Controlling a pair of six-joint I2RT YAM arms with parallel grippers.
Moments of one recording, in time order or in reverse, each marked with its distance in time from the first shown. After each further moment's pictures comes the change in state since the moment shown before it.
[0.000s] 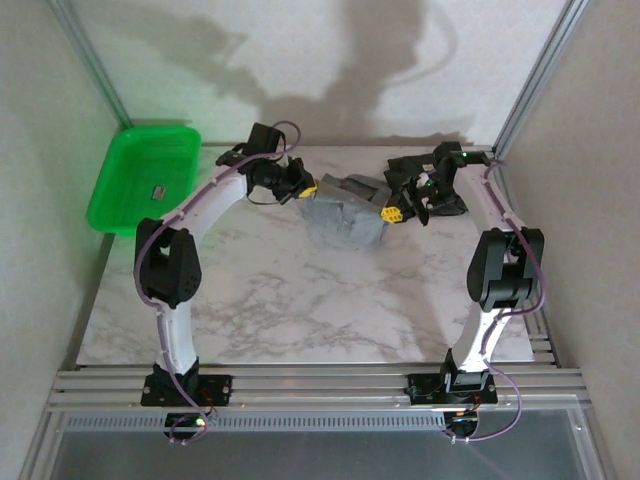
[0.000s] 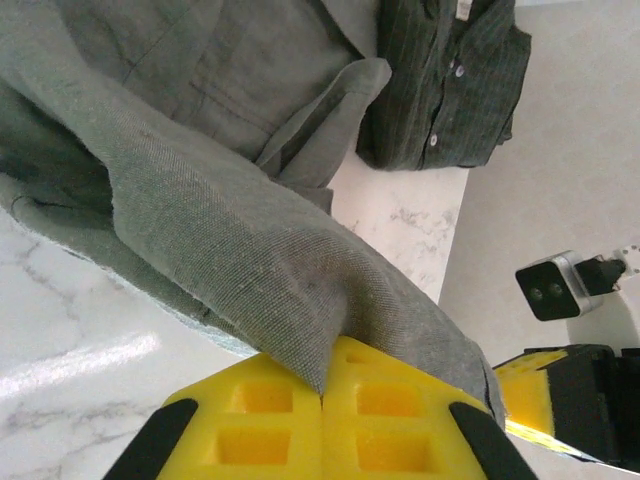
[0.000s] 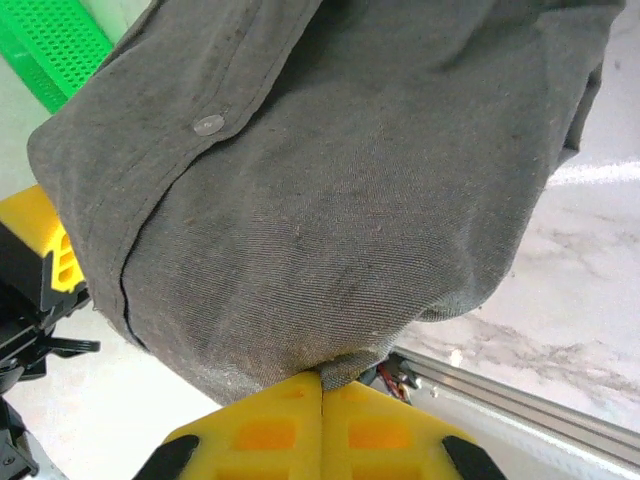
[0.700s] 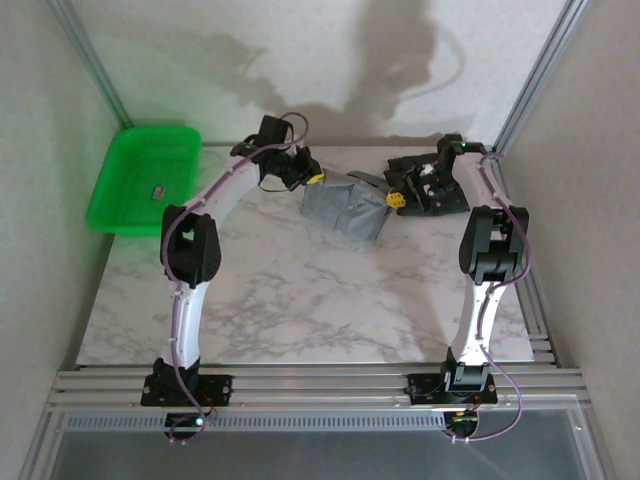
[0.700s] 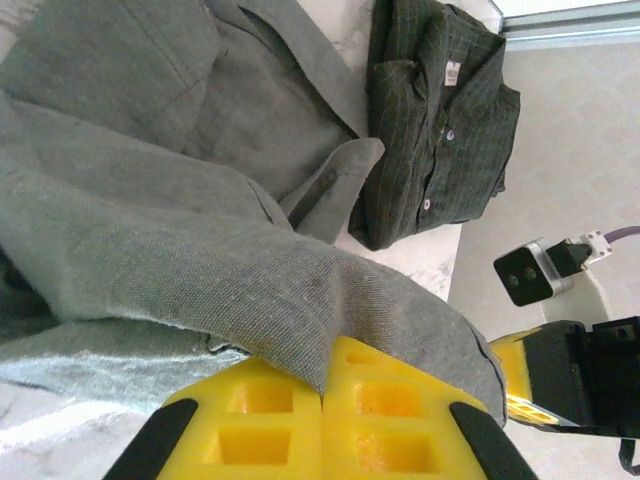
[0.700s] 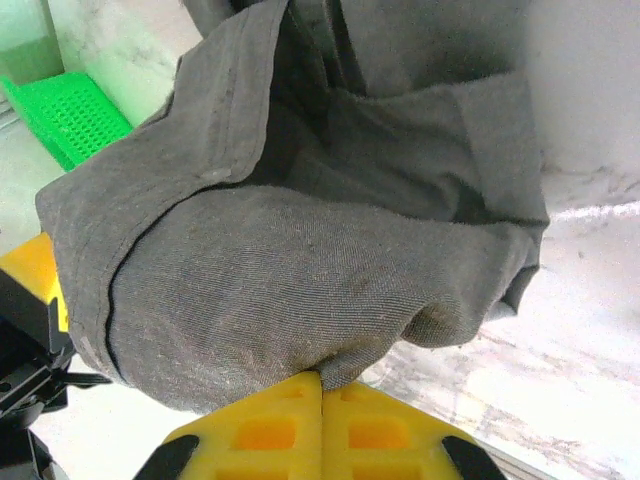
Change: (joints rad) left arm 0.018 0.259 0.274 0.025 0.016 0.013; right arm -0.061 0.275 0.248 0.014 0.003 -0.005
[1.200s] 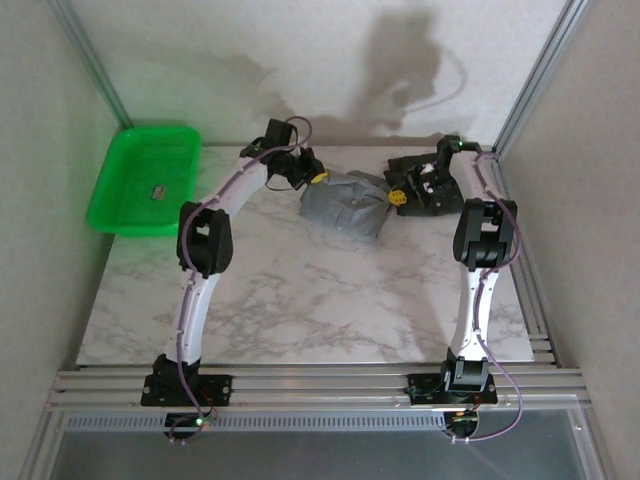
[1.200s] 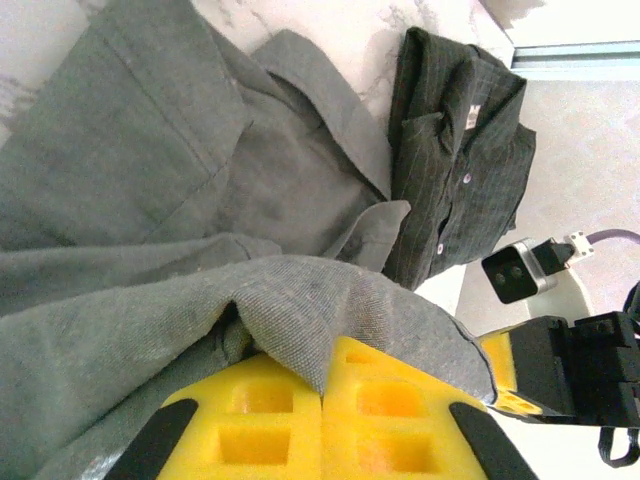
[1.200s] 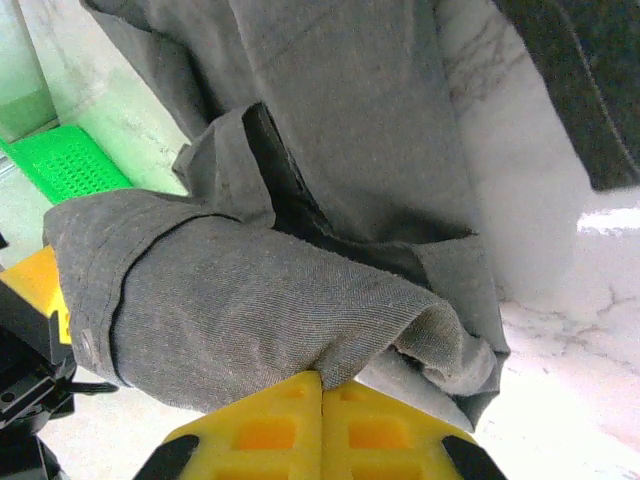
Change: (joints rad) left arm 0.015 0.200 0.179 0.040 0.030 -0.036; right arm -0.028 0.213 0.206 -0.017 0.016 -0.023
